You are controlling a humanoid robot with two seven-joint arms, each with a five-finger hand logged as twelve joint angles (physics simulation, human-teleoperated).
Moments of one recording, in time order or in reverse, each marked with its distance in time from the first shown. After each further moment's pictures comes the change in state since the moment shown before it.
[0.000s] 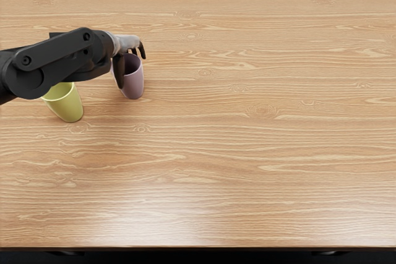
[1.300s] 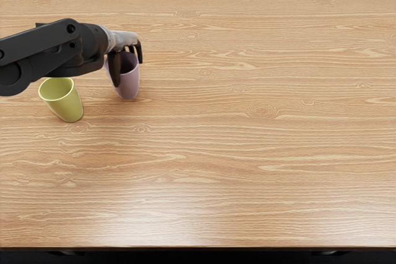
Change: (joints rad) left arm -0.043 0.099 -0.008 -0.186 -0.039 -0.041 0.075; right arm 0.002 0.000 0.000 0.000 0.000 0.000 0.001
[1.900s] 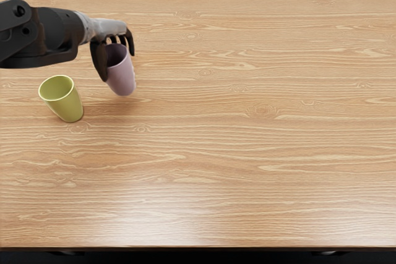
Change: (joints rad) left arm -0.061 0.202 -0.023 -0.230 -0.082 -0.033 0.001; right arm 0.000 0.000 0.000 0.001 0.001 0.000 0.000
